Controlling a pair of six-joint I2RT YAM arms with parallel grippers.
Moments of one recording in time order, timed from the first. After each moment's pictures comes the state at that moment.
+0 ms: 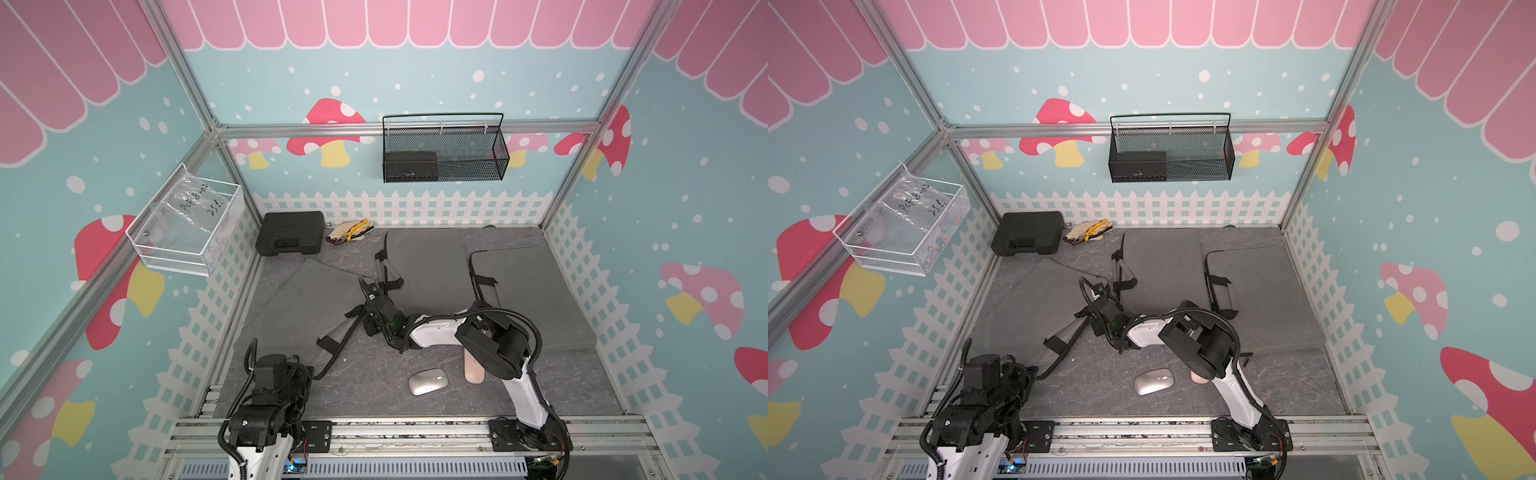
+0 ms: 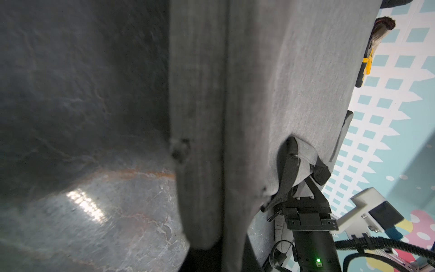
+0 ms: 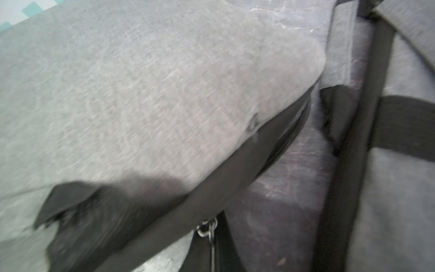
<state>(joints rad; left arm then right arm) 0.02 0.12 0.30 -1.05 0.17 -1.41 0.95 2.14 1.26 0.21 0.25 0.36</state>
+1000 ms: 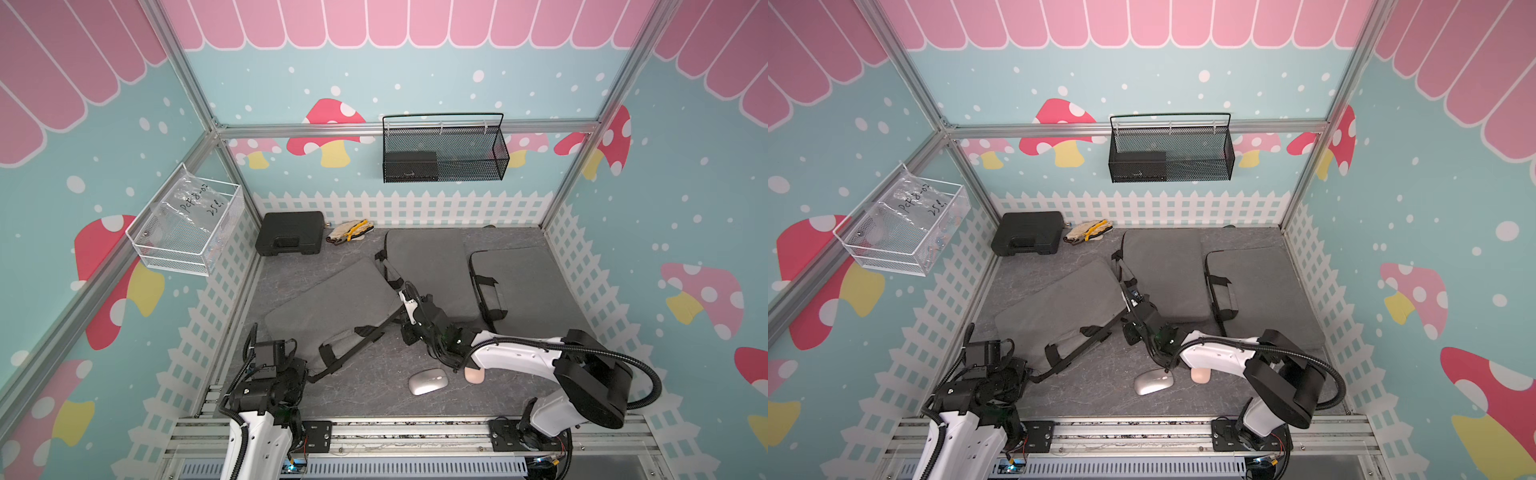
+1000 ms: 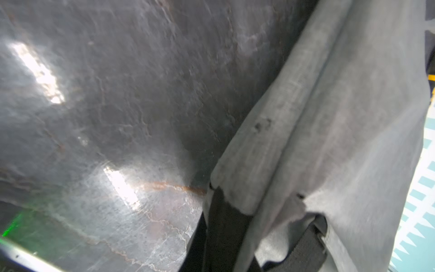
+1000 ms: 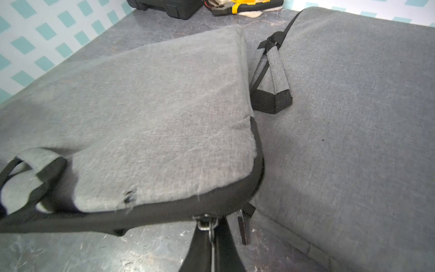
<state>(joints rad) 0.14 0.50 0.38 -0.99 0.16 -1.28 0.97 1.48 0.73 0.20 0.27 0.30</state>
